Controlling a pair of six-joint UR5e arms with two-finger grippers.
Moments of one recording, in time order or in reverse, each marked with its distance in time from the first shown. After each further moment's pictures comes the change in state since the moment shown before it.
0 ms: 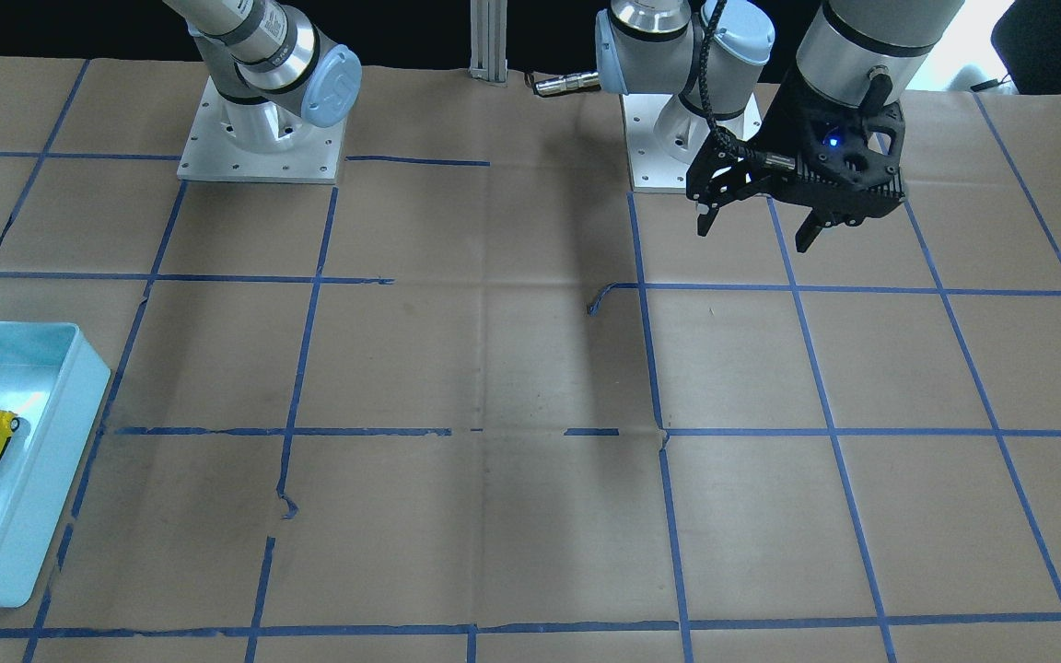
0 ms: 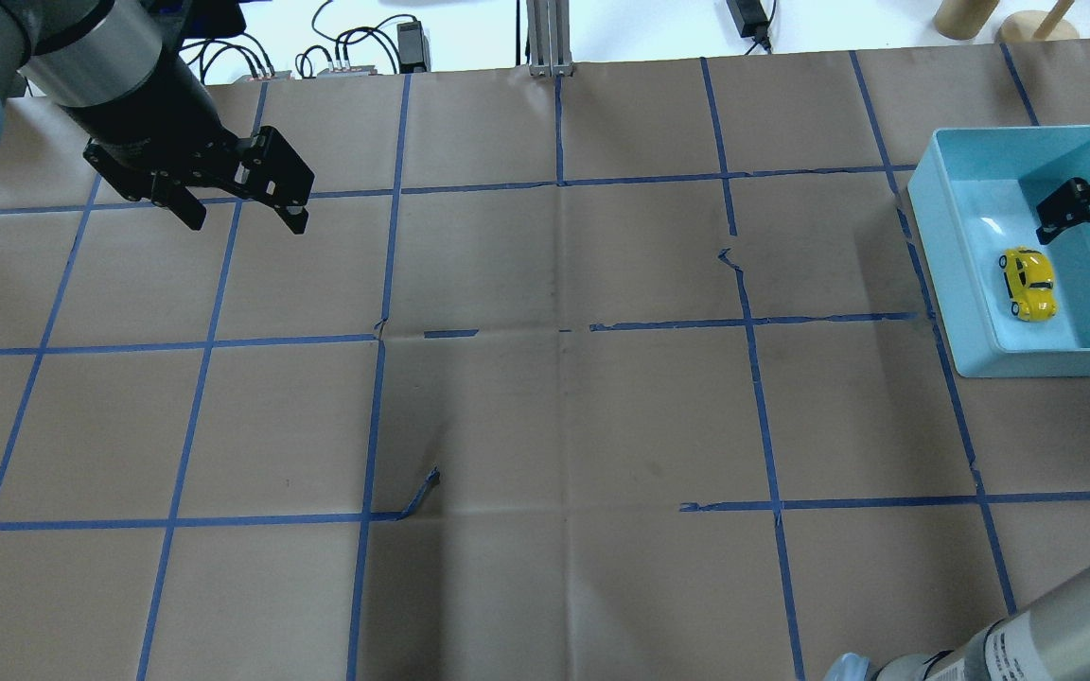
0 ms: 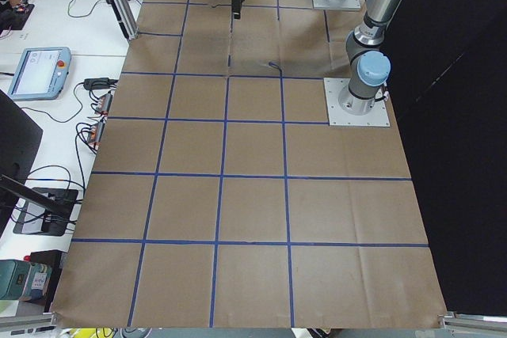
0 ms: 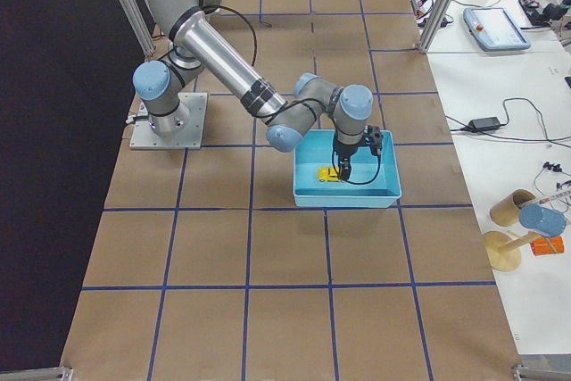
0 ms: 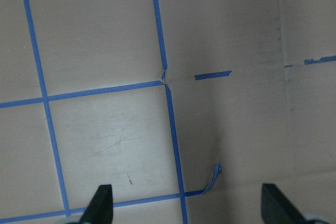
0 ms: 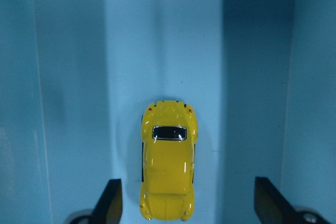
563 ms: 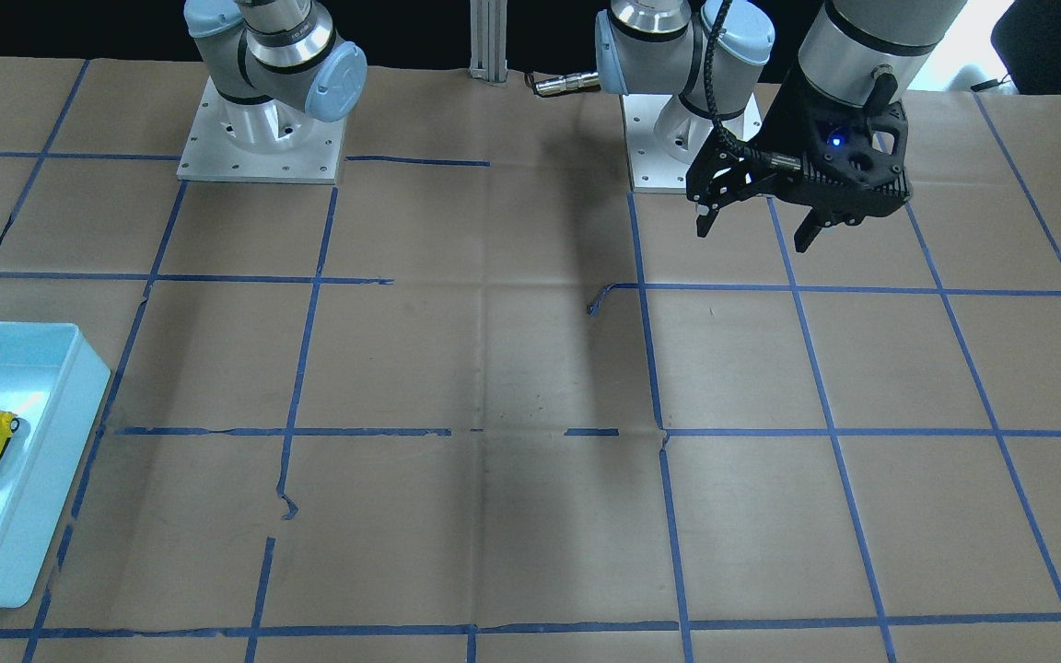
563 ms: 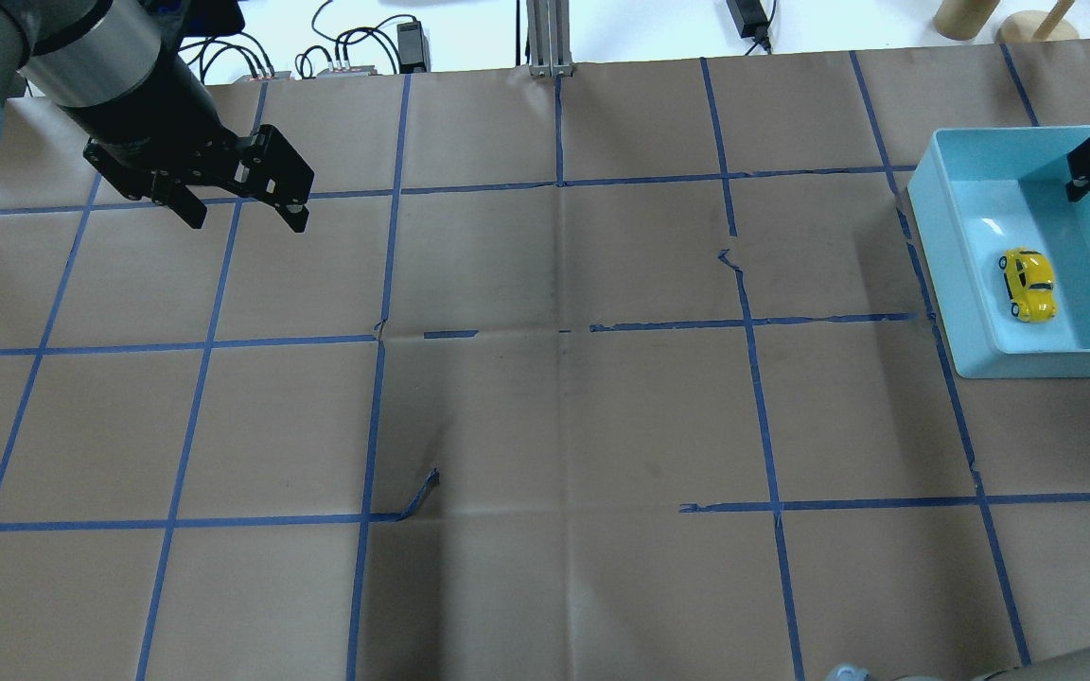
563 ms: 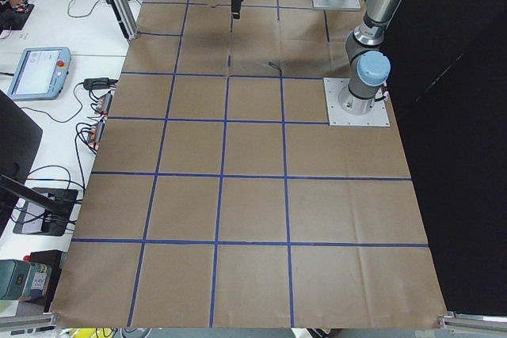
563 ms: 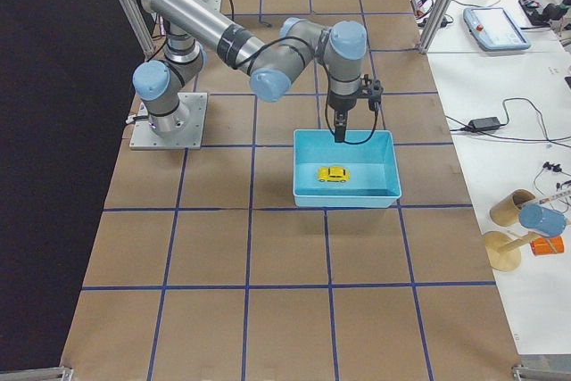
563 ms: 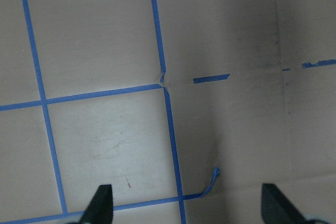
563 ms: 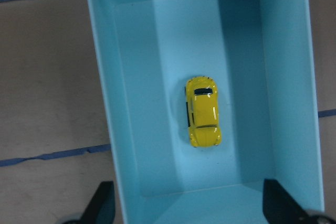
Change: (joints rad) left arm 0.000 -0.001 -0.001 0.011 -0.005 0.006; right arm 0.098 -0.217 -0.074 0.283 0.001 0.230
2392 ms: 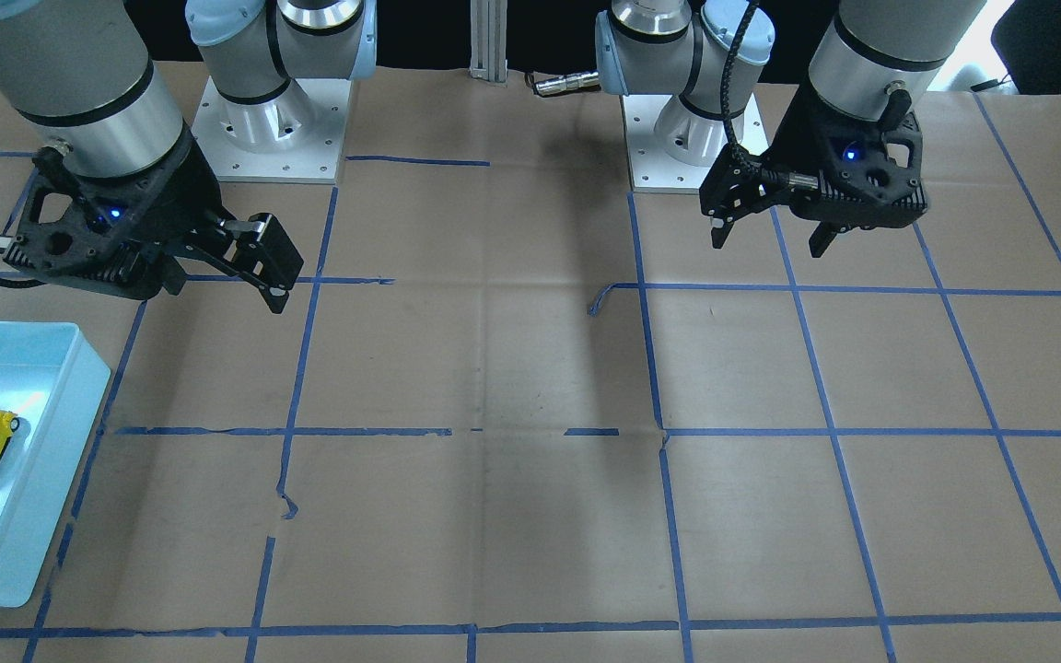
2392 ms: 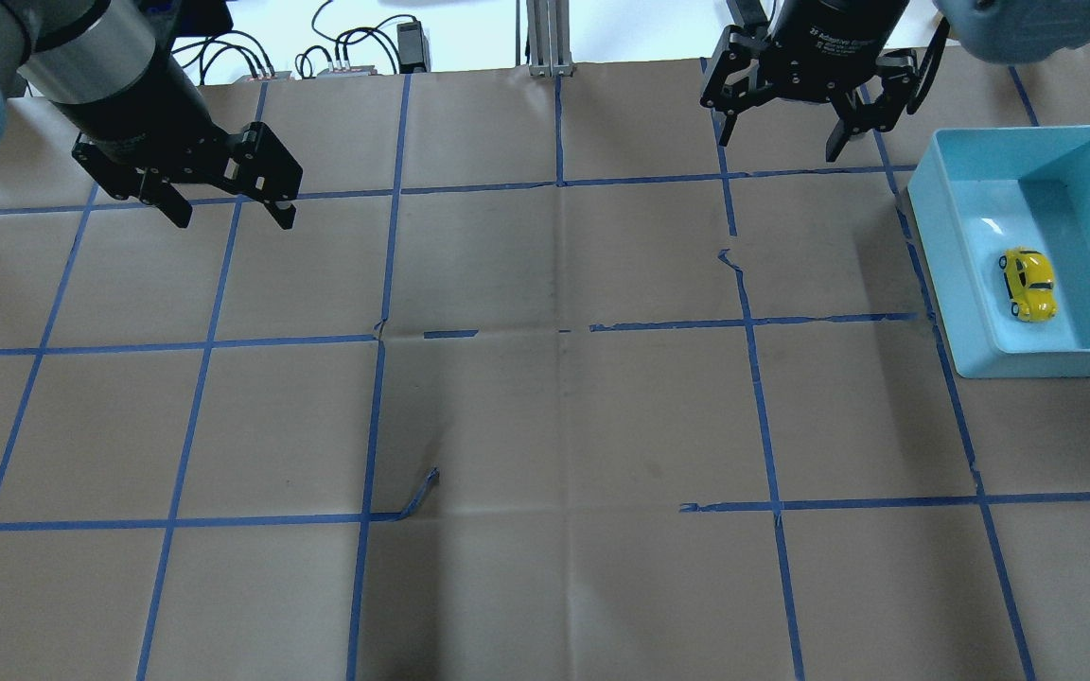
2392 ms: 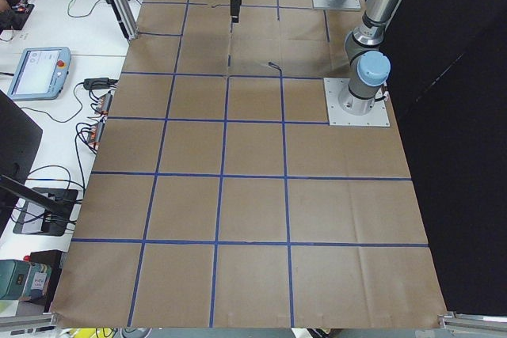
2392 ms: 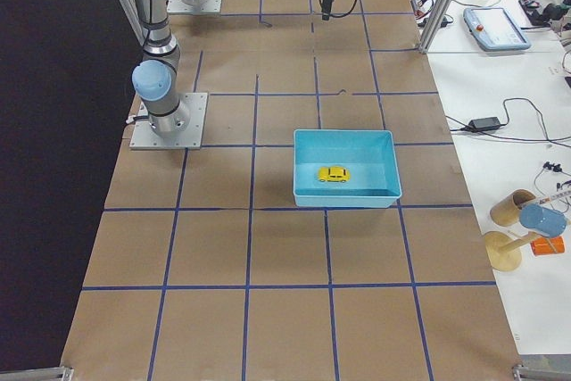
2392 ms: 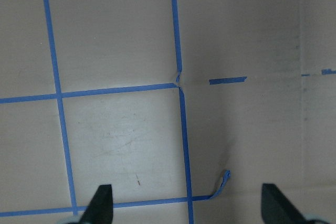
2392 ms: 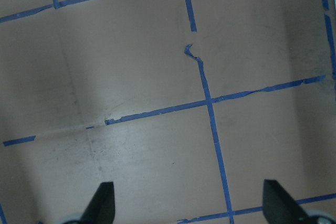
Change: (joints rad) left arm 0.011 -0.014 0.006 0.002 0.037 -0.038; right arm 0.550 -0.017 -0.179 0.258 0.061 0.589
